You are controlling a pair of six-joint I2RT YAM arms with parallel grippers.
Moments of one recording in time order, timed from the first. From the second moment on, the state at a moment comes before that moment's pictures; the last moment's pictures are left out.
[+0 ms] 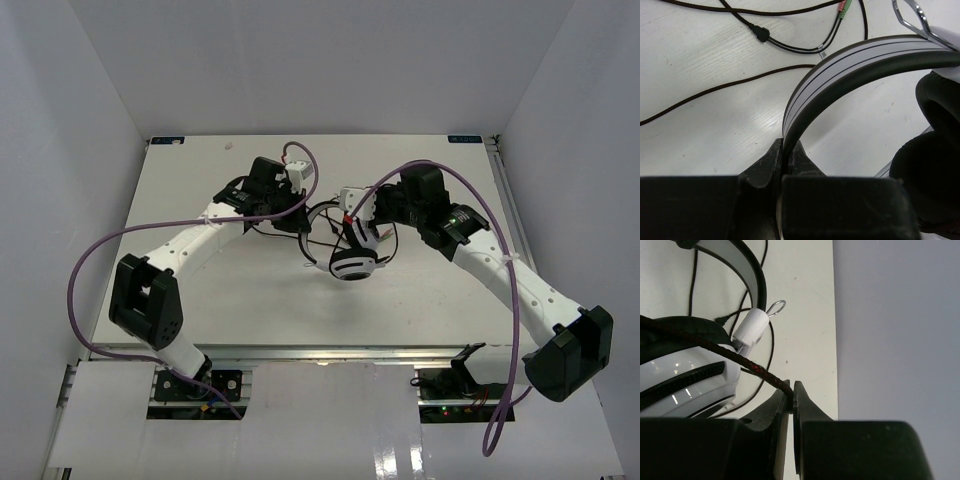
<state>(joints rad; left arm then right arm) -0.51 1.61 1.32 -0.51 0.34 -0.21 0.61 1.28 1.19 -0.39 -0.24 -1.12</state>
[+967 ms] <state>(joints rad) -0.51 1.46 1.41 -0.56 0.49 -0.25 0.31 1.46 1.05 0.01 -1.13 -0.39</state>
